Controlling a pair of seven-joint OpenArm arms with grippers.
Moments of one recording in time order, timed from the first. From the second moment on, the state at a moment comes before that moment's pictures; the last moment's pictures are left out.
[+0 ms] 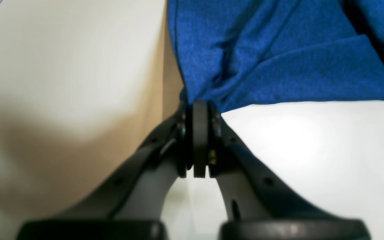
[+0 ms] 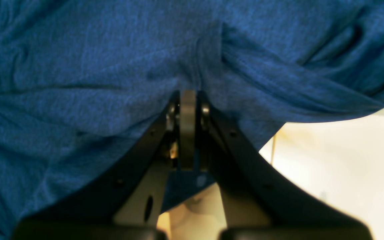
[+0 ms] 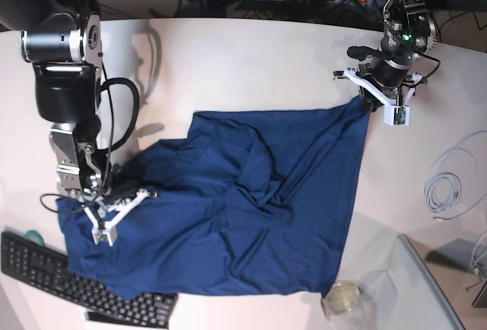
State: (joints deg) left arm 19.8 -6.6 -18.6 90.9 -7.2 -17.8 27.3; right arm 25.6 4.3 4.3 40.9 6.6 9.9 -30.2
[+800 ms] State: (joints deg) left arm 19.8 -8.0 -18.6 90.9 -7.2 -17.8 27.3; right arm 25.7 4.6 4.4 39.3 6.6 9.9 -27.4
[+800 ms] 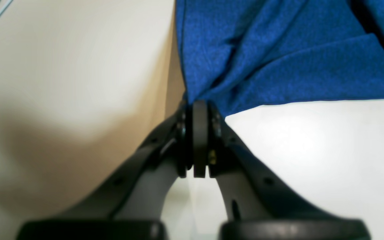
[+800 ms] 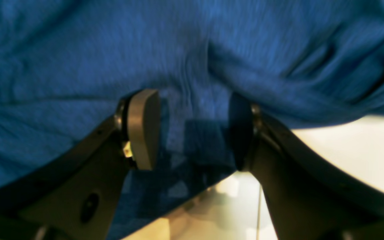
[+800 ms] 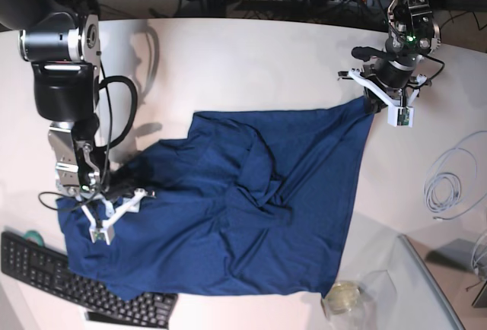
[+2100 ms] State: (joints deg) left arm 21.4 -7.9 -23.3 90.8 -7.2 -17.9 27.3; right arm 2.3 10.0 19.2 76.3 7.0 15.0 -55.0
